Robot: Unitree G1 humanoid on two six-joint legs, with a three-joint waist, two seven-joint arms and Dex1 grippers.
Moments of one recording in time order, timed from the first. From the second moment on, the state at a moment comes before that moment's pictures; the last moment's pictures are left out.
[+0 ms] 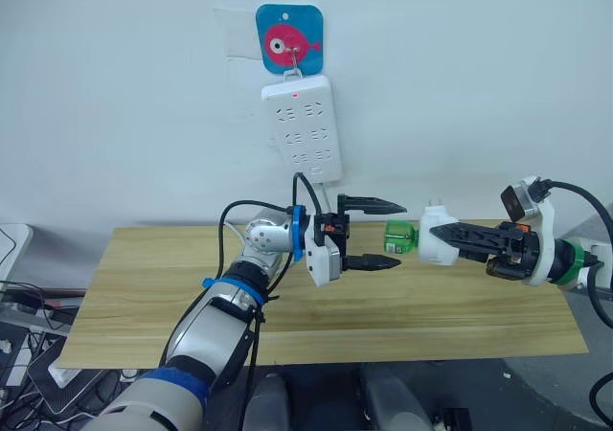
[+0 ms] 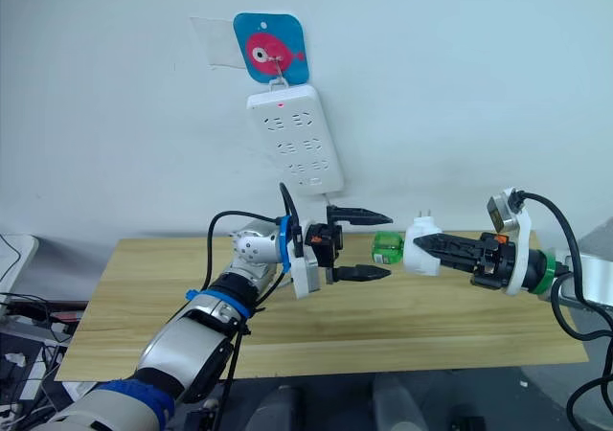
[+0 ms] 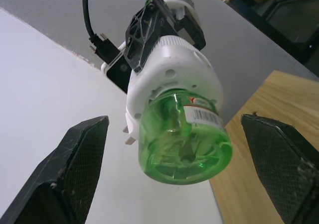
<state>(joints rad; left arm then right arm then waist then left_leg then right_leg) -0.87 0.17 -0.32 0.92 -0.13 -1.37 -1.12 -0.30 -0.96 -0.21 -0.01 1.95 1.30 0.27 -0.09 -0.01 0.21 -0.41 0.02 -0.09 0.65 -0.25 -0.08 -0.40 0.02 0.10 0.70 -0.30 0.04</state>
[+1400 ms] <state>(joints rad) -0.88 0.33 -0.24 0.45 -1.03 1.43 -1.13 -0.26 -0.99 -0.13 -0.12 1.98 1.27 0.26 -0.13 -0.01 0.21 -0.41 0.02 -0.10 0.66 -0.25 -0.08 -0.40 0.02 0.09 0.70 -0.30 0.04</state>
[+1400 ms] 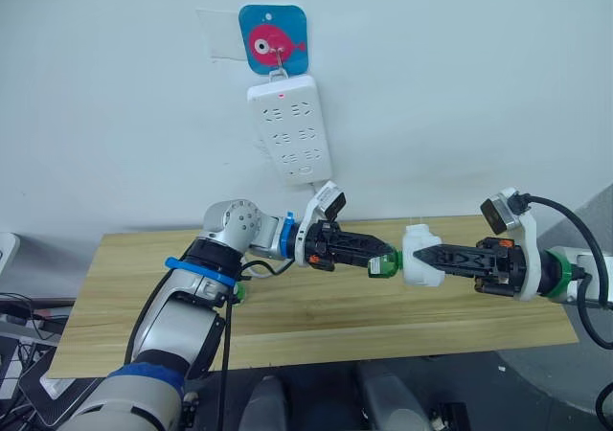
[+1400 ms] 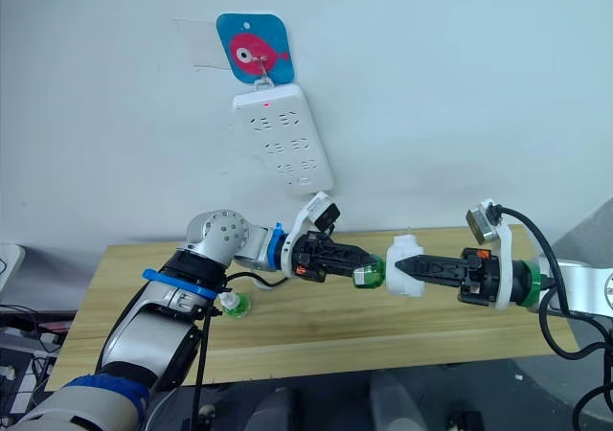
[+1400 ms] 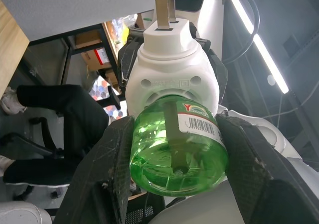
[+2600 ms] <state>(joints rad) -0.65 0.45 -0.23 0.17 -0.48 0.29 -1.43 -0.24 -0.98 -0.25 0.00 1.95 1.25 0.24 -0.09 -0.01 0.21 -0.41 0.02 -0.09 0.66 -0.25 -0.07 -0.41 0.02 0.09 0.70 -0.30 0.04</state>
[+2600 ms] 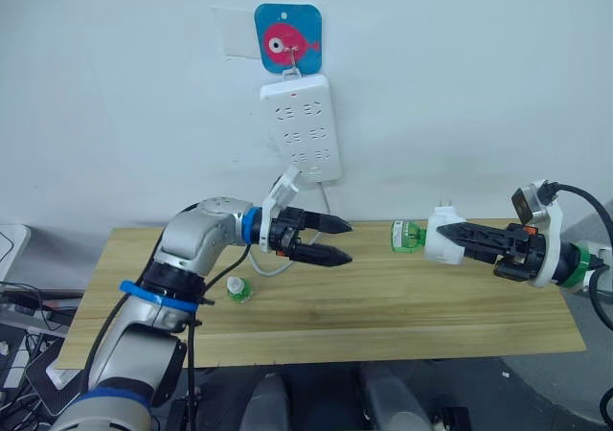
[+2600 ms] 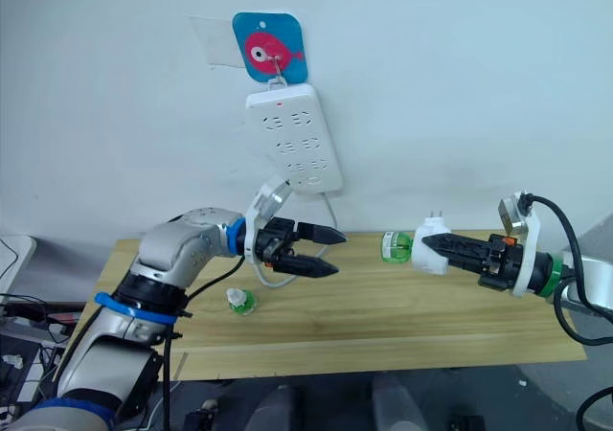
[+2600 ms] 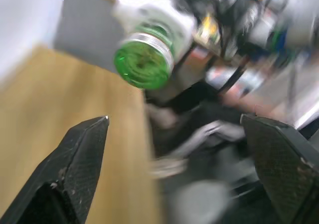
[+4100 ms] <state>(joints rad) -0.88 0.20 -0.31 0.95 -0.12 -1.43 -1.08 -0.29 -0.88 -0.25 -0.03 1.95 1.28 0.24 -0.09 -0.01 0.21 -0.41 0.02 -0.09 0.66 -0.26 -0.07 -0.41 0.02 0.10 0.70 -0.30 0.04</state>
